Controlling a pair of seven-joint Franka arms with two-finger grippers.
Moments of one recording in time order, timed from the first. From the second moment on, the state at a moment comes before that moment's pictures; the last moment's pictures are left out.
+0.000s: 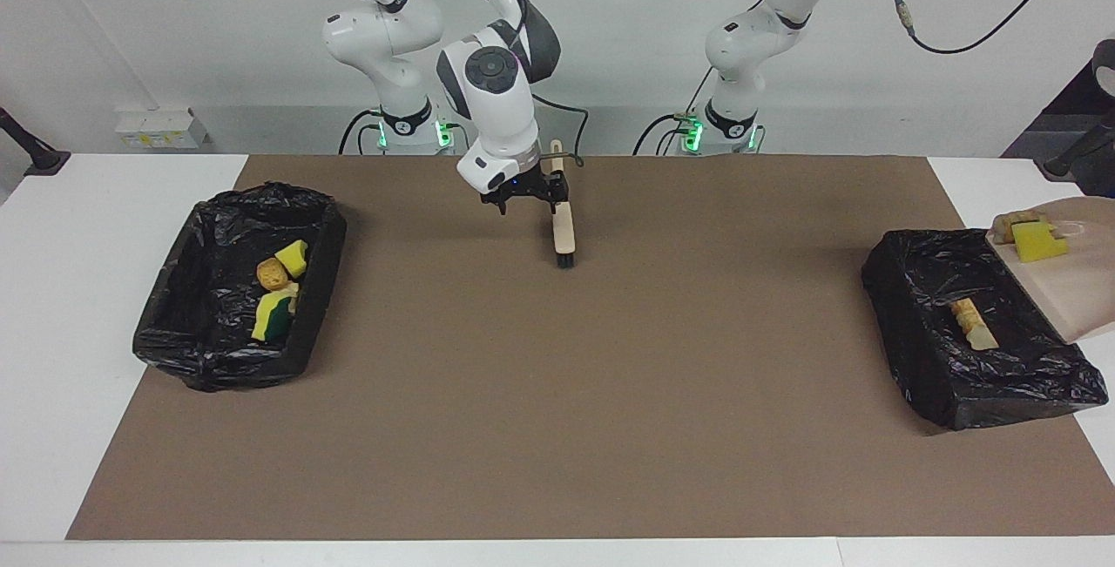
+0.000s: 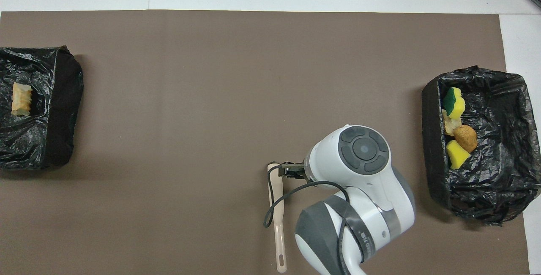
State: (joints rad) left arm 0.47 0.31 -0.07 -1.36 0.65 1.91 1.77; right arm 0.36 0.01 0.16 -2.07 0.13 2.03 0.54
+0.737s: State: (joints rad) left arm 0.41 0.24 -0.08 -1.45 0.86 1.87 1.56; right arm 0.19 -0.04 -0.03 -1.79 0.03 1.80 0.37
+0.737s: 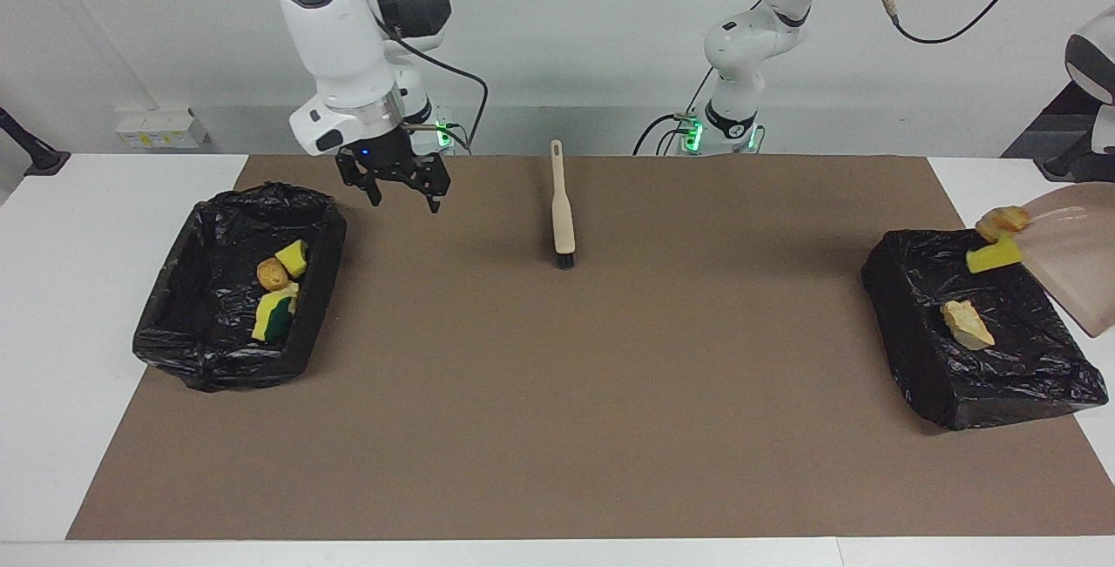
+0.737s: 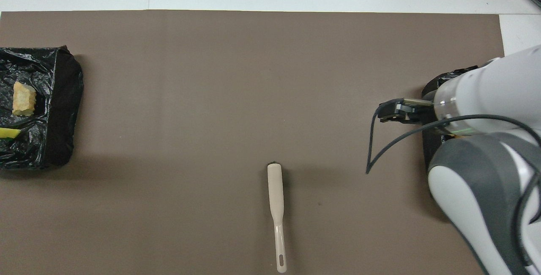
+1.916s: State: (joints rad) left arm 0.15 0.15 -0.11 -1.65 0.51 1.79 1.47; right arm 0.08 -0.07 -0.13 -1.63 -0.05 1.51 0.08
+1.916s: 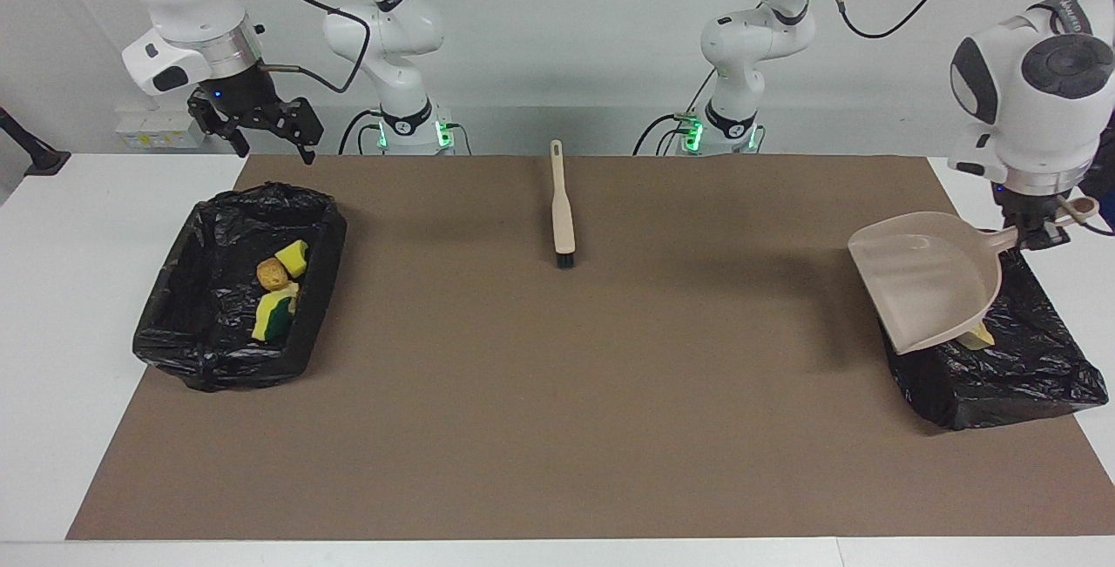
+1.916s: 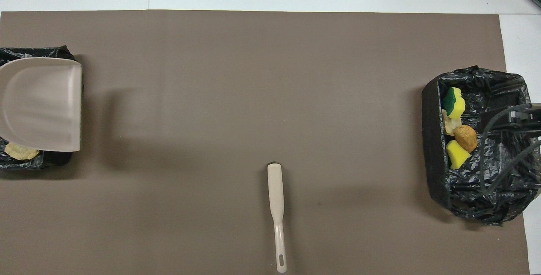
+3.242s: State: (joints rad) left arm -0.42 0.41 -0.12 -1.54 -0.04 1.99 -0.23; right arm 0.08 -0.07 -0.13 -1.63 -0.04 1.51 0.06
